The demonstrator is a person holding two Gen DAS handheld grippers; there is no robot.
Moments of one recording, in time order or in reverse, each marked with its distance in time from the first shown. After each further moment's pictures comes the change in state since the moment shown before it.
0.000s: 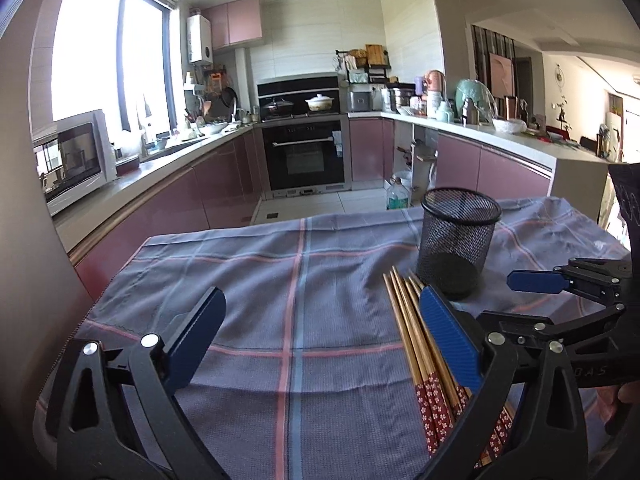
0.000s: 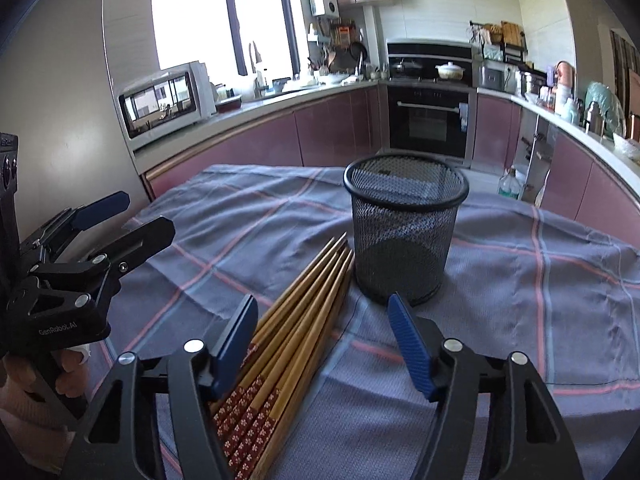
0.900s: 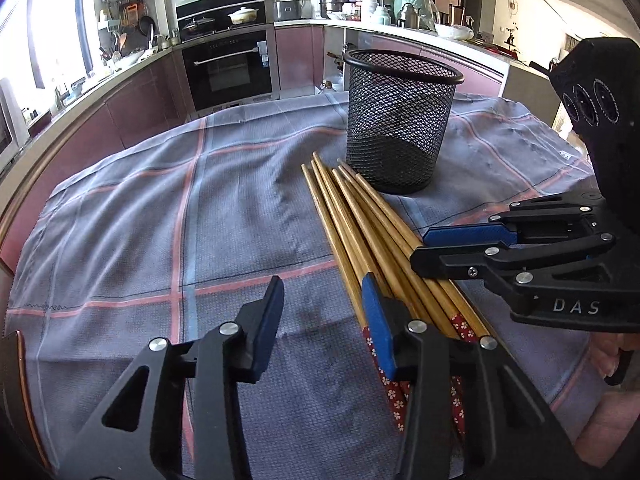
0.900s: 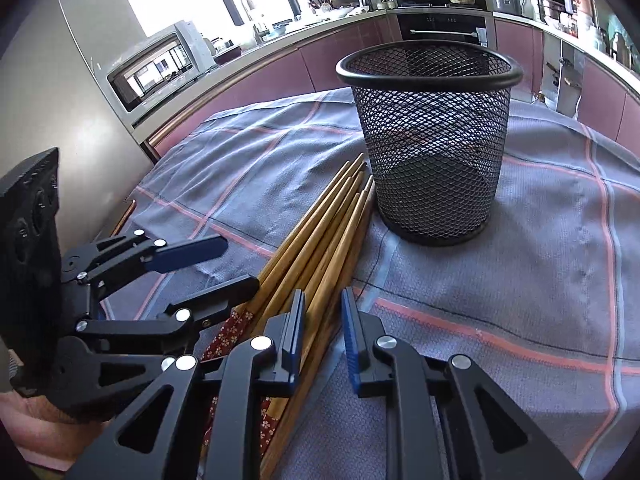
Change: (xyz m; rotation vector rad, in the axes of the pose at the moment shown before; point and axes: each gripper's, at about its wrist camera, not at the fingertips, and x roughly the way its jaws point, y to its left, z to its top) left arm 0.104 -0.052 -0.033 0.074 0.344 -0.259; right arm 0.041 -0.014 -0.007 0.100 0.194 0.129
